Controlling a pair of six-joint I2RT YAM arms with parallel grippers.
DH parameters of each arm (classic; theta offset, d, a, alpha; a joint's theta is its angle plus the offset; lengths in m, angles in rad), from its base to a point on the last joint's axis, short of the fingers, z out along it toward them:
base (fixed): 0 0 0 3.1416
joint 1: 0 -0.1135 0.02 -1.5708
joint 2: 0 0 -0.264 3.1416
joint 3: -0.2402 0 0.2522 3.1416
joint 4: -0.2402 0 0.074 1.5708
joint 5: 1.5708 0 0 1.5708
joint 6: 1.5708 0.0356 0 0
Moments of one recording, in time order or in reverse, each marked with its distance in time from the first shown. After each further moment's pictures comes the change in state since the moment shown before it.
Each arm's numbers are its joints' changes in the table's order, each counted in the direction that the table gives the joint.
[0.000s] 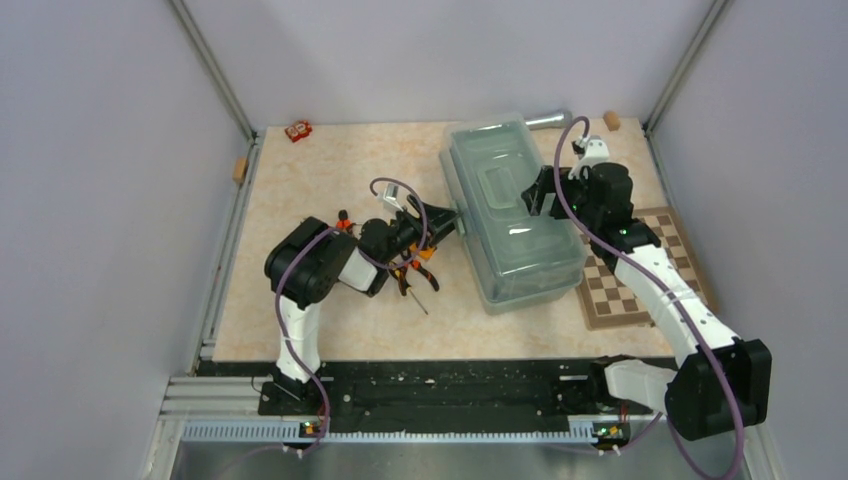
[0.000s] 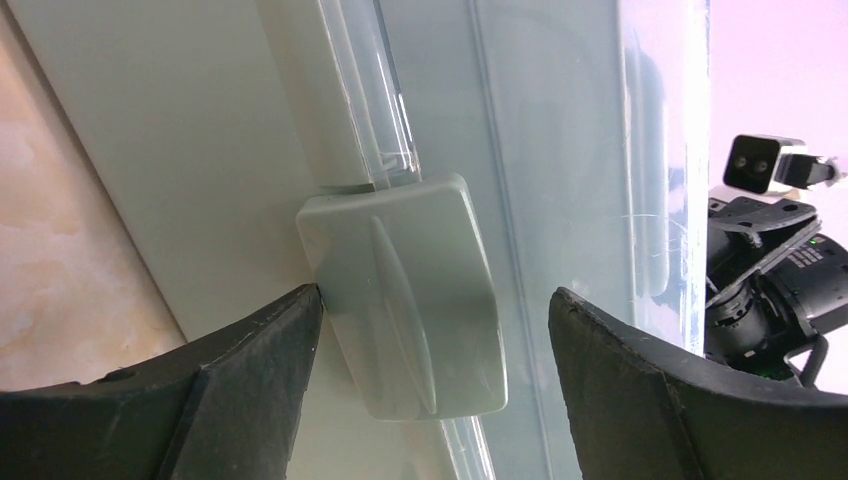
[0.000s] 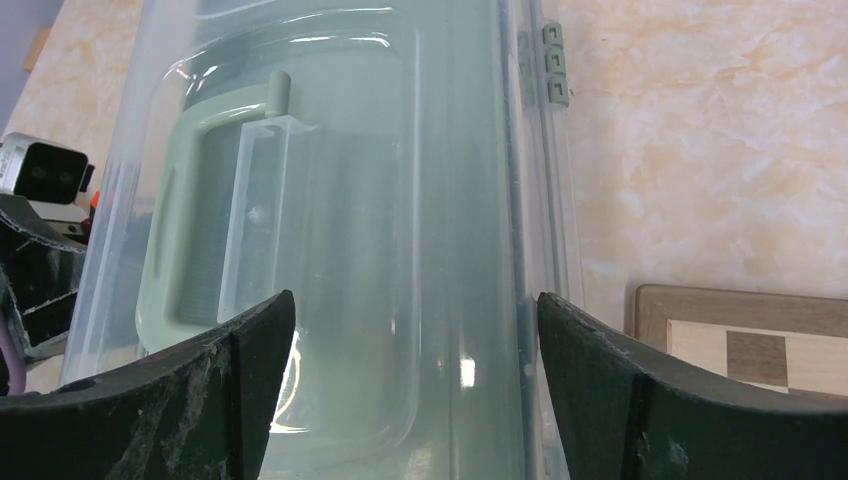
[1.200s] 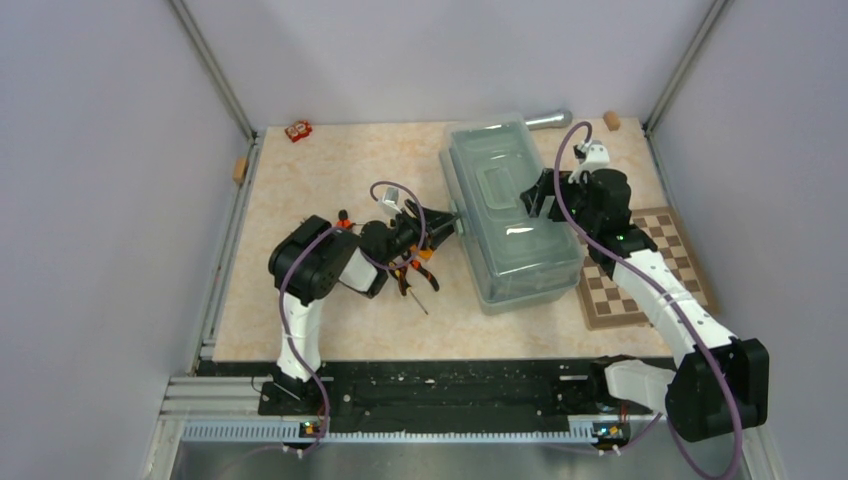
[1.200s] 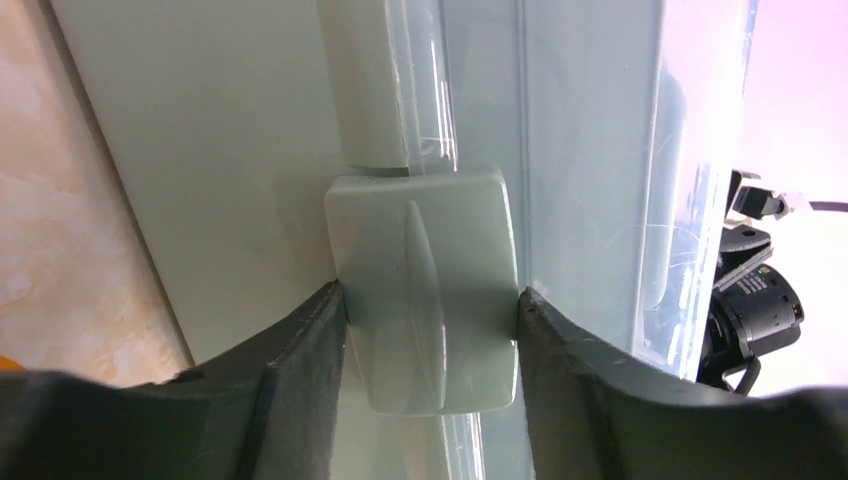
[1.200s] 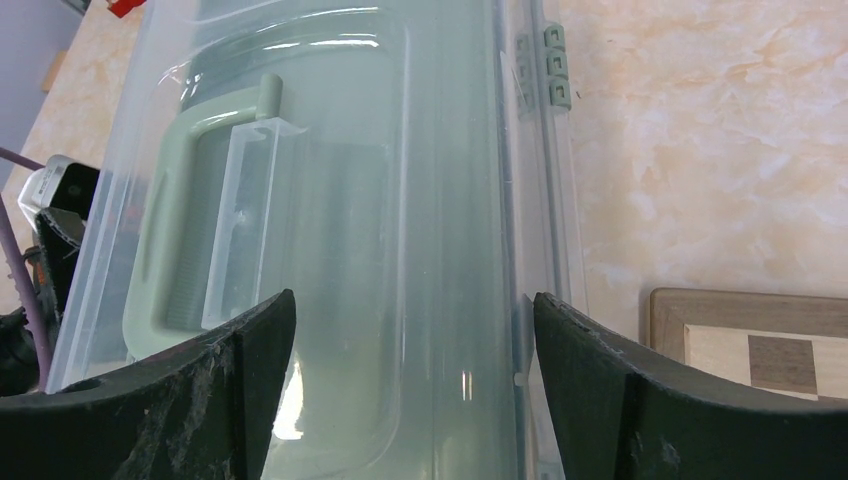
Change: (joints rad) left arm -0.008 -0.053 0.003 0.066 0.017 -0.128; right arm 0.000 0.004 0.066 0.090 0.003 0.043
